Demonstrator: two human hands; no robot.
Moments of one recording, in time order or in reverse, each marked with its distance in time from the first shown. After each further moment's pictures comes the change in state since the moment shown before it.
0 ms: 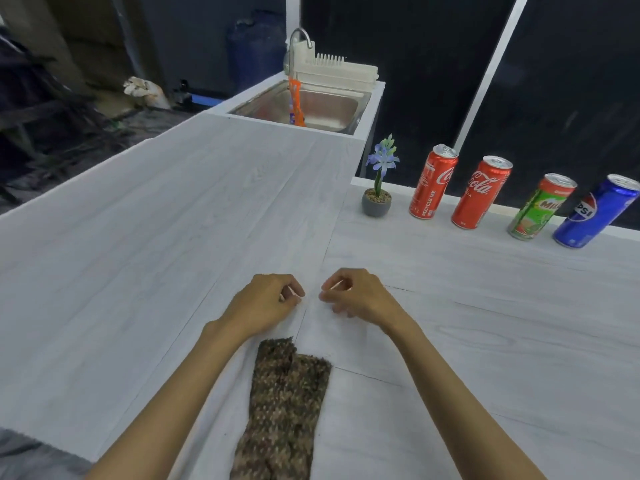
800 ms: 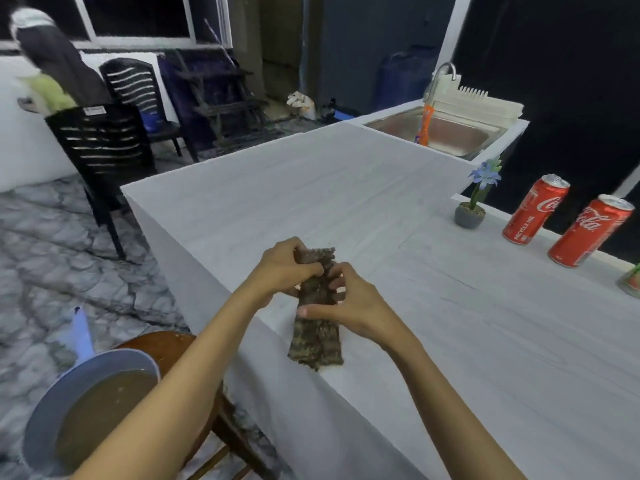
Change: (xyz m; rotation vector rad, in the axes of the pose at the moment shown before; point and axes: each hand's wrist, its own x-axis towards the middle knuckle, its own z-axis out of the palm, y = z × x) left_hand -0.169 0.037 -0.020 -0.547 0.409 -0.443; right_hand -0.143 -0.028 0.056 -0.087 -0.374 -0.371
